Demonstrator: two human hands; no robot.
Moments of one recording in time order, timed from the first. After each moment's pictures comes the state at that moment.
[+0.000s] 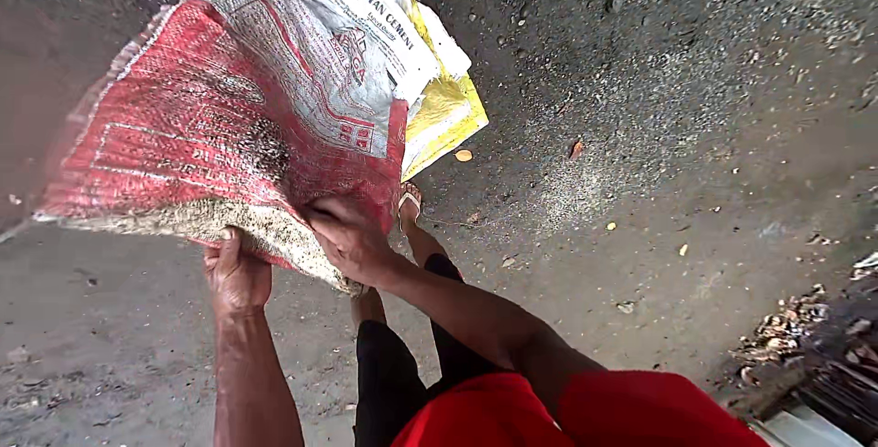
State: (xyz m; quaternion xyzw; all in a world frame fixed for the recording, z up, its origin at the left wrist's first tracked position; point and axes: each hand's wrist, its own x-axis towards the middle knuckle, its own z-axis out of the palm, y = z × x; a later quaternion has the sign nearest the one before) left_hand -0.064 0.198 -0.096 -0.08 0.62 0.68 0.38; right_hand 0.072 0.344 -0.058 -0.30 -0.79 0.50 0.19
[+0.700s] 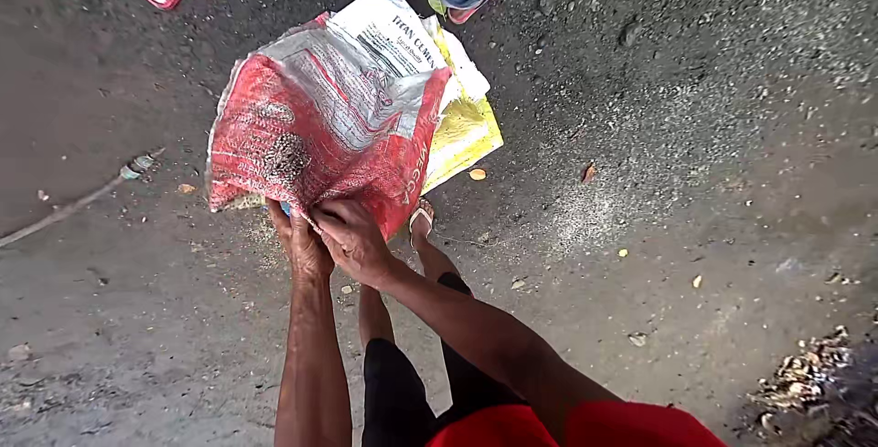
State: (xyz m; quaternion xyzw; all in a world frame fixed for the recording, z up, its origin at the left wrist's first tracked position) left_hand -0.040 0.263 -0.120 -0.04 0.63 0.69 0.35; right_hand 0.037 0.323 -0.094 -0.30 -0.78 0.51 0.17
